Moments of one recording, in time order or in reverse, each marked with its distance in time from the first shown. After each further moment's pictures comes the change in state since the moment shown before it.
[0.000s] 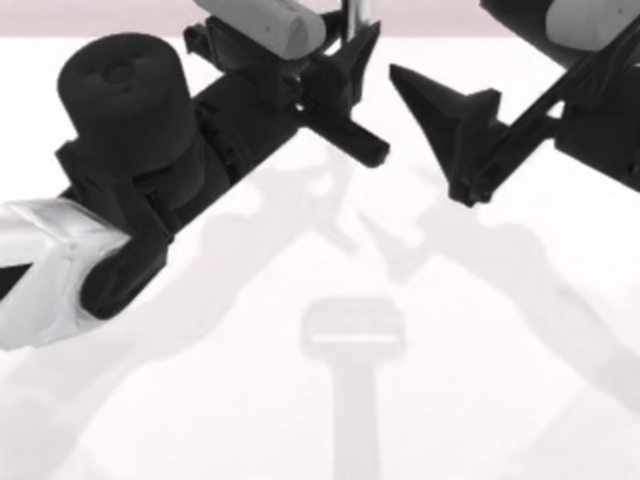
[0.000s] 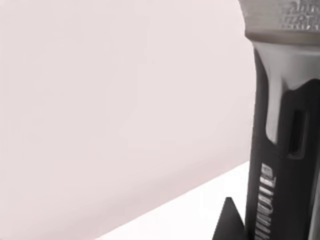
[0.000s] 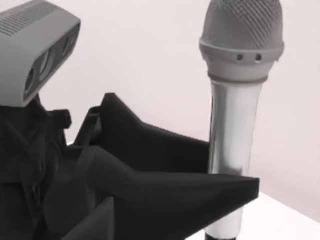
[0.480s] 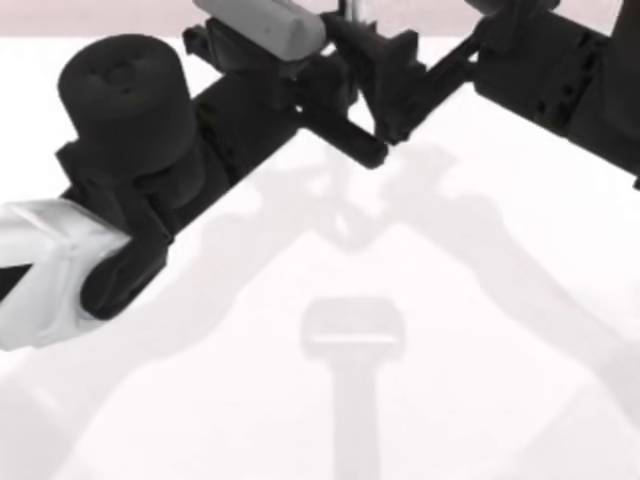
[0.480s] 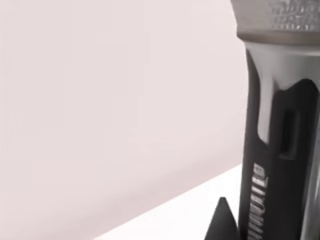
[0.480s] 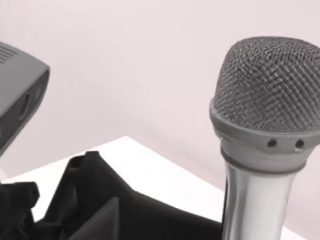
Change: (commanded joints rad) left arm 0.000 0.000 0.000 0.000 0.000 0.000; right arm 0.040 0.224 0.169 0.054 0.044 0.002
